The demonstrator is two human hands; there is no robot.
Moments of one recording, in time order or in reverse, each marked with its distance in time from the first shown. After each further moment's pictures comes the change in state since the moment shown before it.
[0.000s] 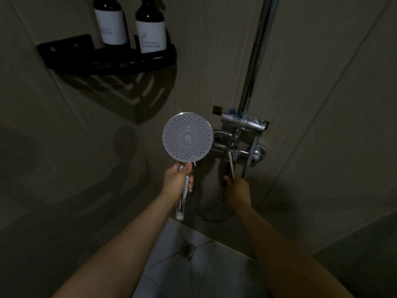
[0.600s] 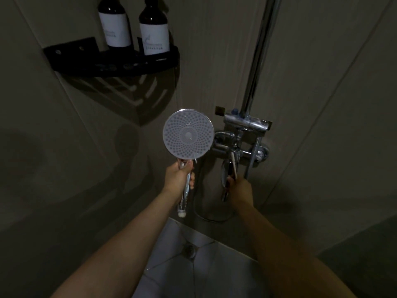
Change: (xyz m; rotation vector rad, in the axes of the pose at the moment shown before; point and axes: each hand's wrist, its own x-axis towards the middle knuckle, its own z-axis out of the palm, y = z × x) left_hand 0.000 0.009 -0.003 0.005 0.006 0.033; right_hand 0.008 0.005 0.008 0.055 0.033 0.036
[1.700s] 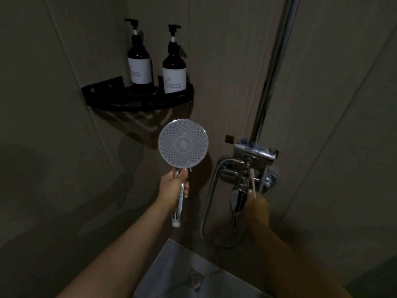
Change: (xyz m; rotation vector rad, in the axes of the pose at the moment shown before) left_hand 0.002 0.059 -0.027 0.022 0.060 0.064; right_hand -0.001 -0.025 -0.015 0.038 0.204 -0.027
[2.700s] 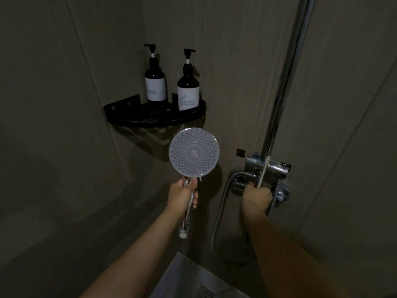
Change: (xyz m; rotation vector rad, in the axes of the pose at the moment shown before) left_hand -0.010 0.024 -0.009 0.037 -0.024 0.029; right_hand -0.002 -0.088 0.022 0.241 0.214 0.230
